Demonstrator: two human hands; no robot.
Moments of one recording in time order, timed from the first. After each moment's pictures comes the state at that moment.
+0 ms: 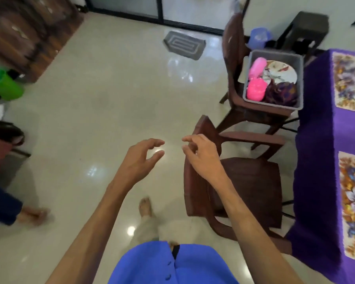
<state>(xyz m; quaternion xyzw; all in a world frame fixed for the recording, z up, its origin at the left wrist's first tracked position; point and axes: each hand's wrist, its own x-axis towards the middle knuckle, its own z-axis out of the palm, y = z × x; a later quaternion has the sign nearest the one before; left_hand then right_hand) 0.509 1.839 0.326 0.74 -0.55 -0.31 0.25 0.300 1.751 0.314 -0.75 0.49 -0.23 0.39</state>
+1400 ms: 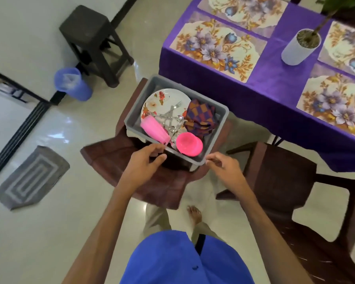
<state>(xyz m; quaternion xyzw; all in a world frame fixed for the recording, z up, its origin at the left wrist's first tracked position) 0.389 0.977 0.277 0.27 -0.84 -0.47 -0.06 0.245 1.230 0.246 -0.18 0.87 -0.35 0.30</state>
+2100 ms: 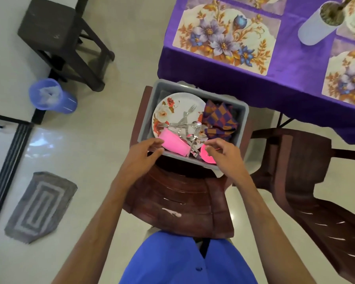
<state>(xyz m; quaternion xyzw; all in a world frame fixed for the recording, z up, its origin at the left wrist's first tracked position) 0.316 0.765 0.235 0.20 -0.85 -0.46 -0.16 0.217 1.039 0.235 -0.05 0.87 -0.42 0.27</state>
